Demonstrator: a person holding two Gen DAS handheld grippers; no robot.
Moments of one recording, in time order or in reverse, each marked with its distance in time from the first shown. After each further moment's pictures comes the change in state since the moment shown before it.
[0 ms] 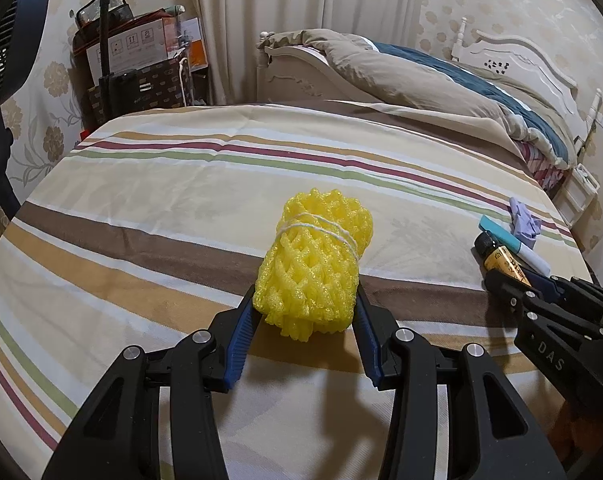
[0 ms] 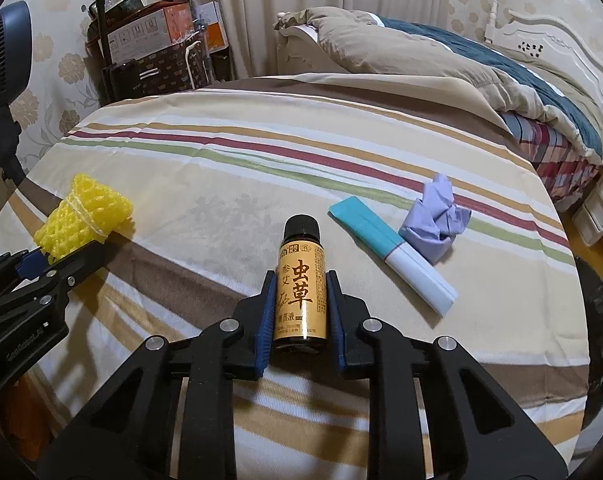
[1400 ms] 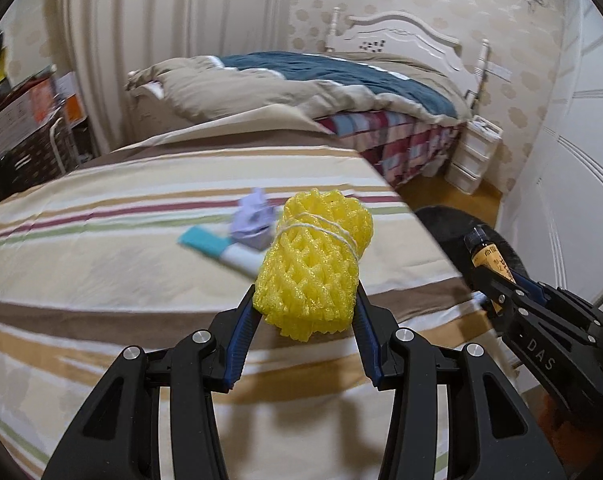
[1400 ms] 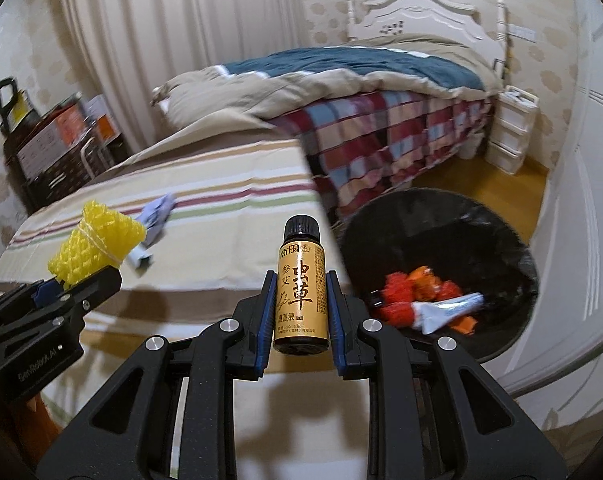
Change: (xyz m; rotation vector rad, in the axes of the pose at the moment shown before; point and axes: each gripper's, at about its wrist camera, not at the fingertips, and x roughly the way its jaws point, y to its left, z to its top) left arm -0.031 -0.208 -0.012 0.272 -0.053 -0.310; right arm -0.107 -0.184 -0.082 0.372 -0.185 -0.231
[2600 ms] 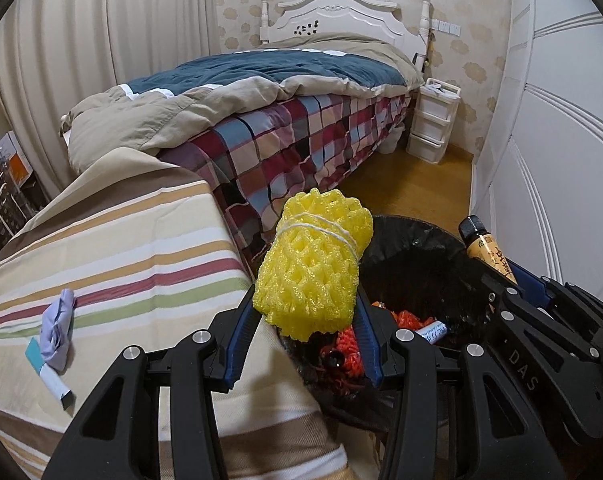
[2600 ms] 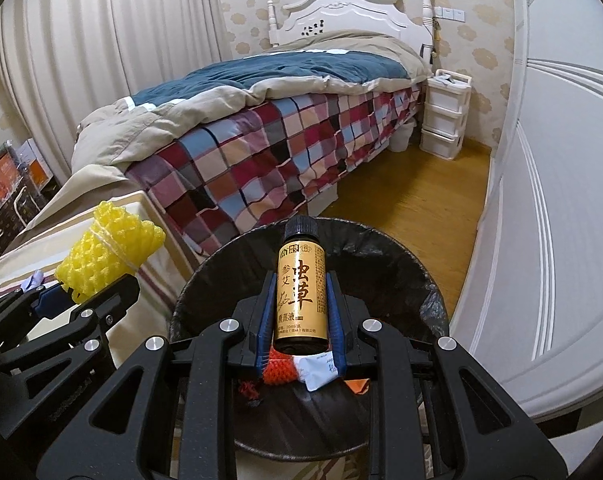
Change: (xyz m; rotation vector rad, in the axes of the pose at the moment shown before) left arm 0.094 -0.147 0.055 0.190 0.034 -0.052; right arm 0.041 -0.136 0.041 0.144 -0.025 -0.182
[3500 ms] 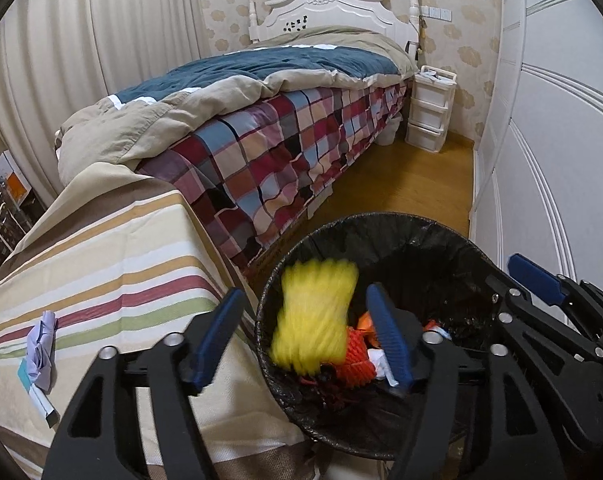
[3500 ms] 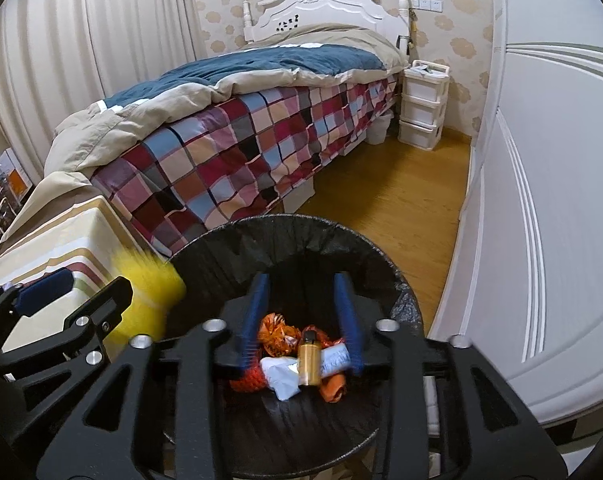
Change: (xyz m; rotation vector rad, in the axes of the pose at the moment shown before) left arm 0.021 -0.027 0.009 0.056 0.007 0.026; right arm 0.017 -0.024 0.000 0.043 0.007 -0.071
